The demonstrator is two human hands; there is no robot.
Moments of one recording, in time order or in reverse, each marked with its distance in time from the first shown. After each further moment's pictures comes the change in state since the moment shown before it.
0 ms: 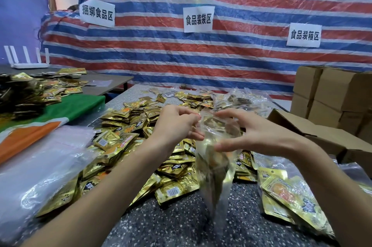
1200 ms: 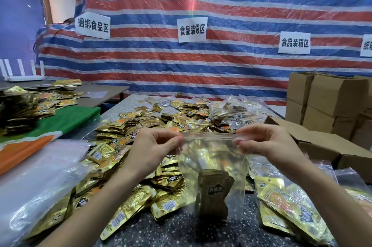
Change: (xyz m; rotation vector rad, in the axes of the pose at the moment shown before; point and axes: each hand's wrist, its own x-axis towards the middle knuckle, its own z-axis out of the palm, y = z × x) left_hand -0.001 -0.038 -0.038 0.187 -0.045 0.330; right_hand -0.016 0.048 0.002 0.589 0.423 0.002
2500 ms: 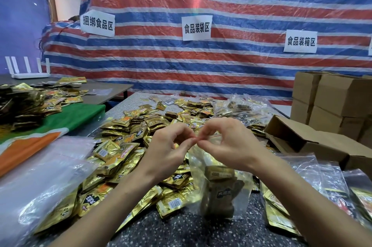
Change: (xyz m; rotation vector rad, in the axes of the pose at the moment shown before) left_hand -0.004 0.006 0.011 0.287 -0.021 0.273; right_hand 0.015 -0.033 0.081 -0.720 -0.141 -0.376
